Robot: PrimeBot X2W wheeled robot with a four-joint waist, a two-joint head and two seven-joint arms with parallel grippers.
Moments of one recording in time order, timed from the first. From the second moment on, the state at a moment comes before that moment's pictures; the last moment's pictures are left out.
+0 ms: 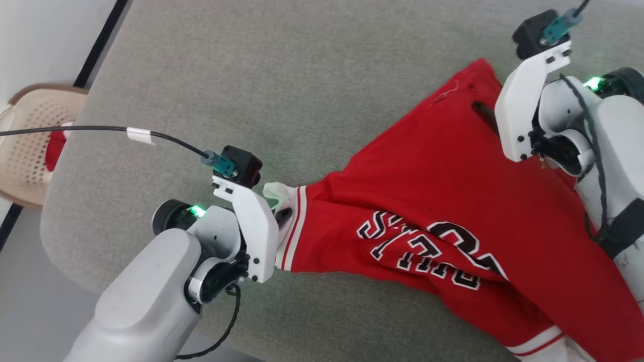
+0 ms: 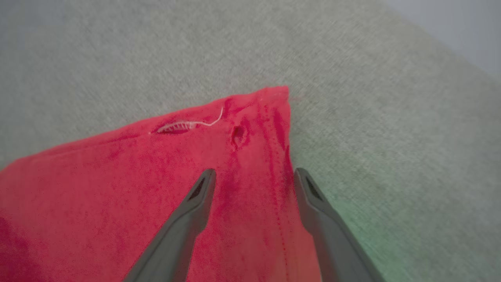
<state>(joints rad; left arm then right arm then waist) -0.59 0.38 -0.67 0.28 -0.78 -0.01 0.57 -0.94 -0.36 0.47 0.61 0.52 0.13 0.68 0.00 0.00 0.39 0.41</state>
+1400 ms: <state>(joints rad) -1.01 0.60 -0.60 0.38 -0.74 -0.05 0.75 -1.13 -0.61 0.80 0.50 0.89 0.13 0.40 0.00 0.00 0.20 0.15</state>
